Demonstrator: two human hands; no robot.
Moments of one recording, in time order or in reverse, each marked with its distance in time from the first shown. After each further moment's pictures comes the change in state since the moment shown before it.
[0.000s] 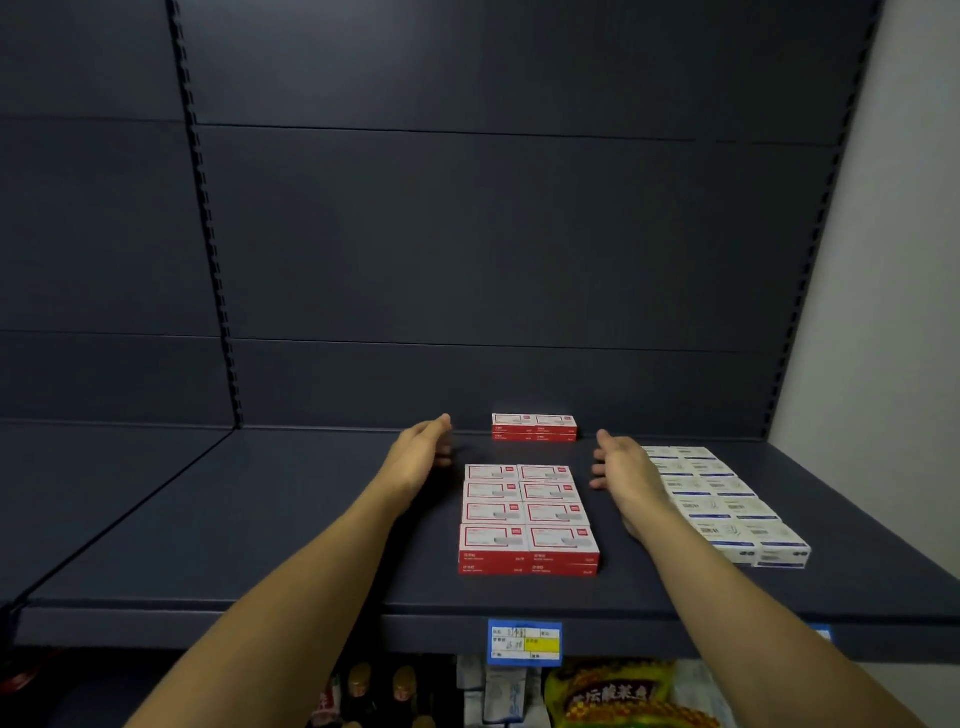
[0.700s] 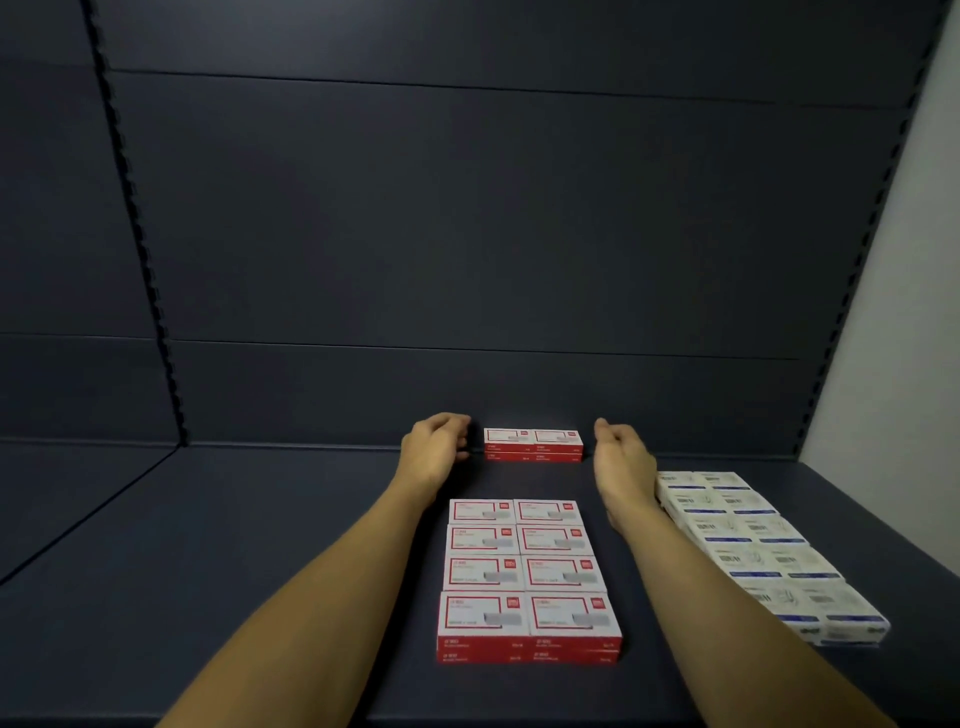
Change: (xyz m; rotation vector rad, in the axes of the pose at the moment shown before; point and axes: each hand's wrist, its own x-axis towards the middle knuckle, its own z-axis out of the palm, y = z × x) left_hand 0.081 -0.001 0.051 -0.079 0.077 0.037; right_hand 0.064 -0.007 0.033 -0.069 0.166 -0.083
